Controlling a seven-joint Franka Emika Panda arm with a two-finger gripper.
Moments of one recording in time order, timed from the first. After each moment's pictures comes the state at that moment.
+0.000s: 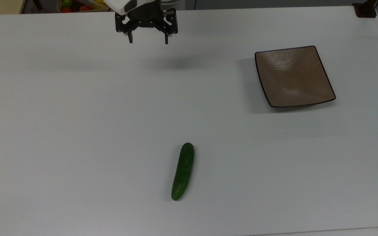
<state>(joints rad) 0.11 0.00 -0.03 -1.89 -0.04 1.90 0.01</state>
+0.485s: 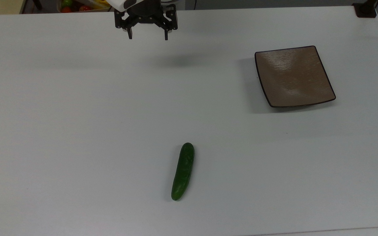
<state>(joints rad) 0.11 -0.01 -0.03 -1.87 -0.04 1.85 0.01</state>
